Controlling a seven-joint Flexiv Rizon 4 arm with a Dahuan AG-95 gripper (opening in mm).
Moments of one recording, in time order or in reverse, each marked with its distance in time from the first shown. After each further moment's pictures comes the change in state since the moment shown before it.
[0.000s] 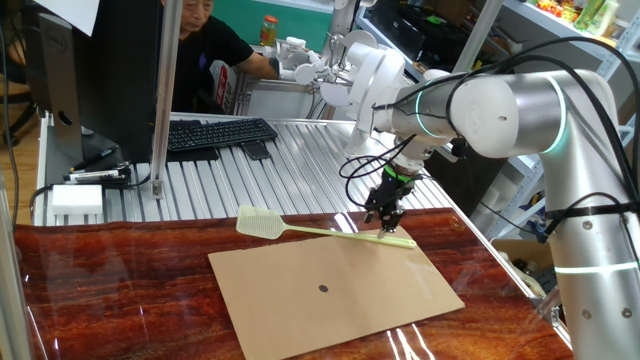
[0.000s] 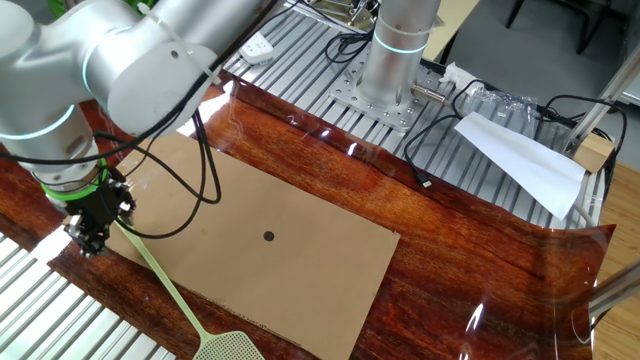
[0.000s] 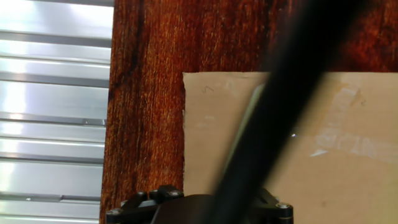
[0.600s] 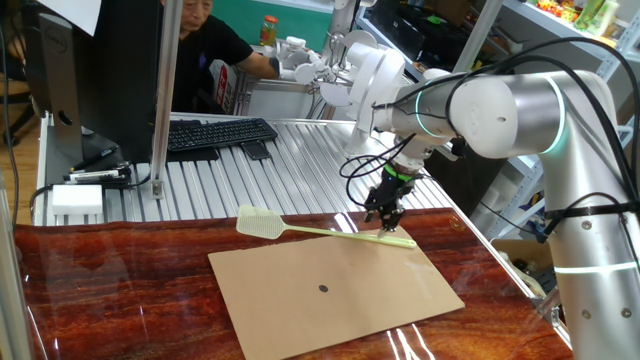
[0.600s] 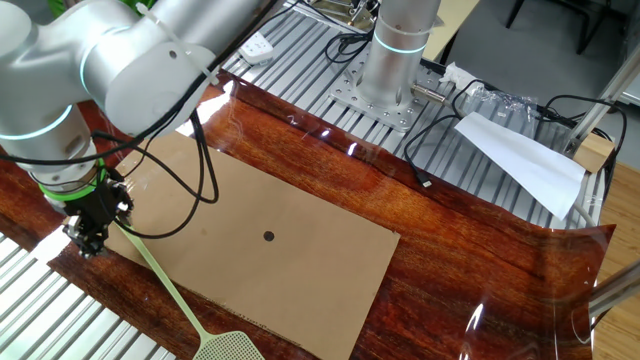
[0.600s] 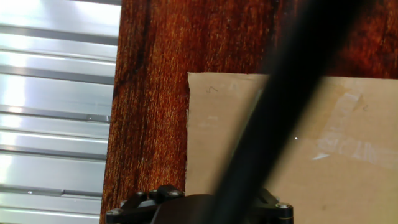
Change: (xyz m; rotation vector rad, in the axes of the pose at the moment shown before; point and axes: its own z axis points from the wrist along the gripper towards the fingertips) arm -0.001 0.002 -0.002 0.003 -0.004 -0.055
